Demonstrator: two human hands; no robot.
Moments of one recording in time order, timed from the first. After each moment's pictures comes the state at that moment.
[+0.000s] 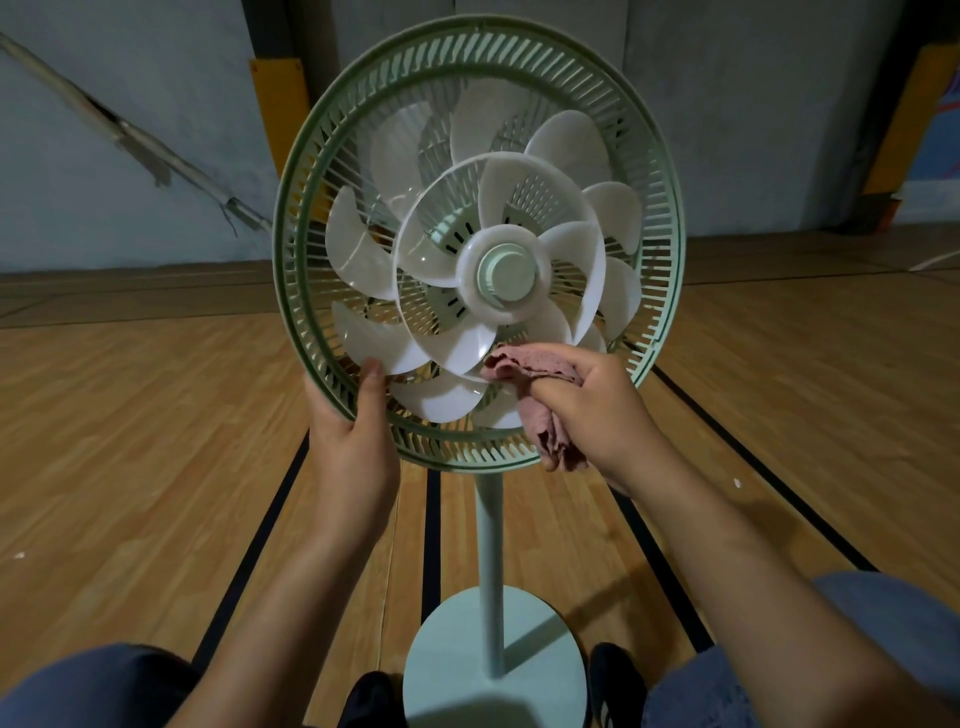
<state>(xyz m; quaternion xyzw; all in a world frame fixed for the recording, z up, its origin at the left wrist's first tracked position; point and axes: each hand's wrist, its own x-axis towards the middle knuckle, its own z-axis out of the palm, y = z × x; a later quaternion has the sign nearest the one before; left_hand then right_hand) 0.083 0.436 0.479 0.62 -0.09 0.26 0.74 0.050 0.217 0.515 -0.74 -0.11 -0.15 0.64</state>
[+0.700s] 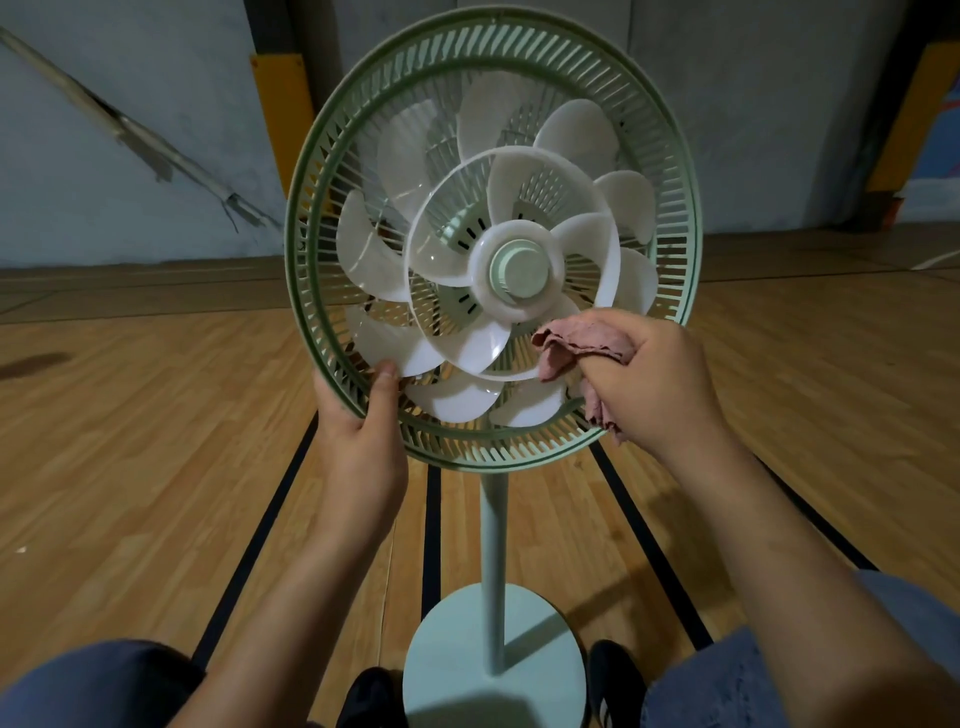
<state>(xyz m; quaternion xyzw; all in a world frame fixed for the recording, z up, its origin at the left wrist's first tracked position) 0.079 0.432 0.477 0.62 -0.10 0.26 0.73 0.035 0.186 0.536 -0.82 -0.10 -0.36 0.44</state>
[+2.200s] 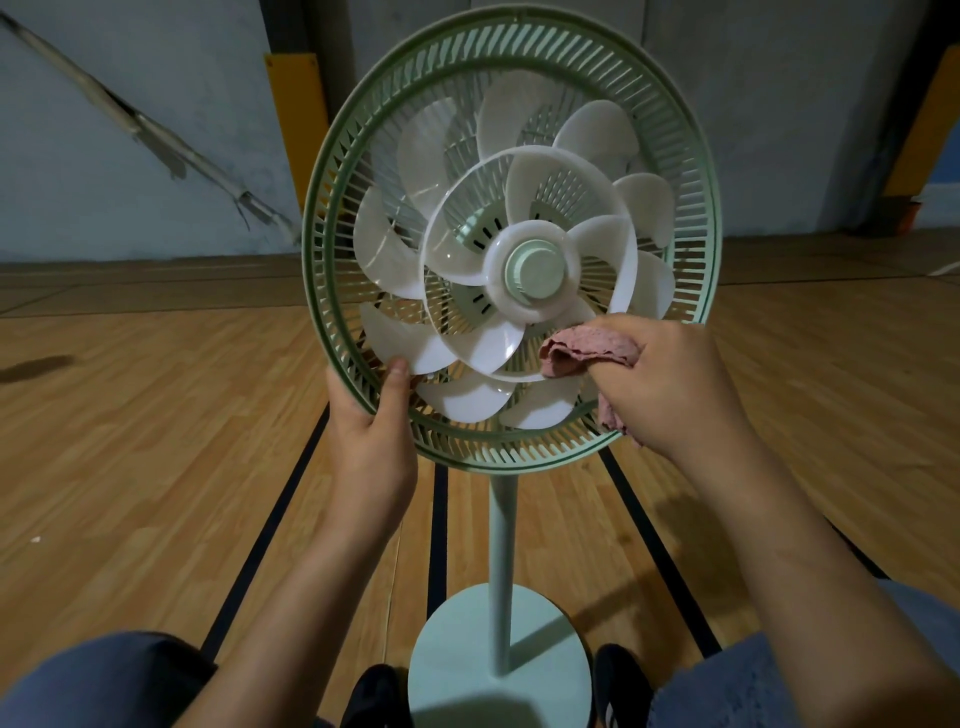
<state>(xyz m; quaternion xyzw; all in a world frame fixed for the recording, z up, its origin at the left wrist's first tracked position) 0.080 0.435 0.480 0.63 -0.12 0.26 0.73 0.027 0.191 0.546 -0.87 -0.07 -0.34 0.36</state>
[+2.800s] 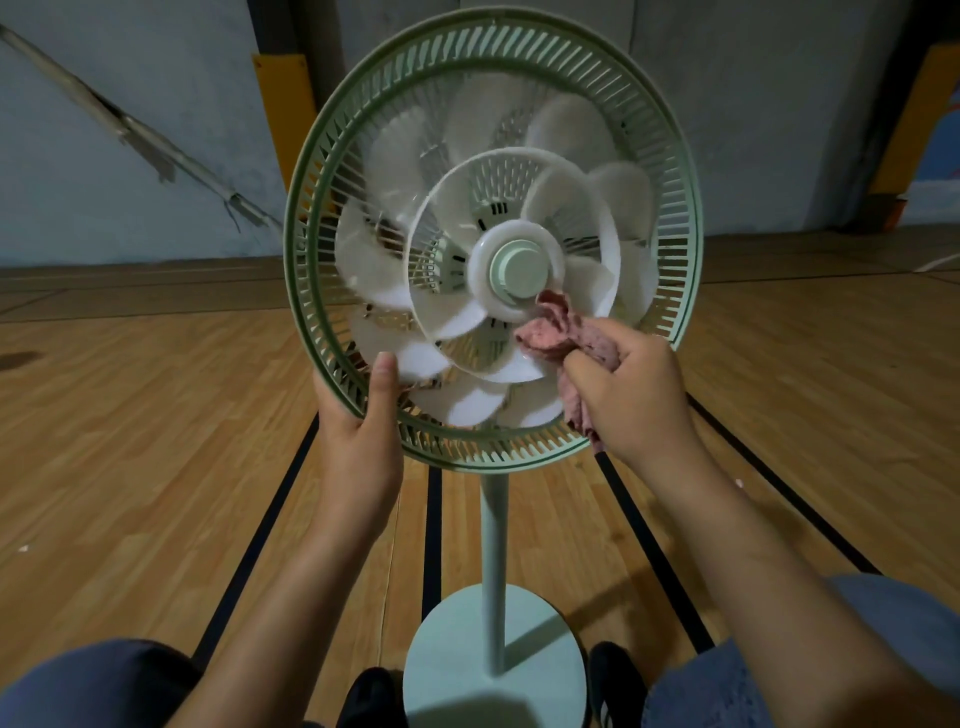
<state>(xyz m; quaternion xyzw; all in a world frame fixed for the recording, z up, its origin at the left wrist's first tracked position) 0.079 0.435 0.482 0.64 -0.11 0.24 0.72 0.036 0.207 0.526 -0.79 -0.08 -0.34 0.50</state>
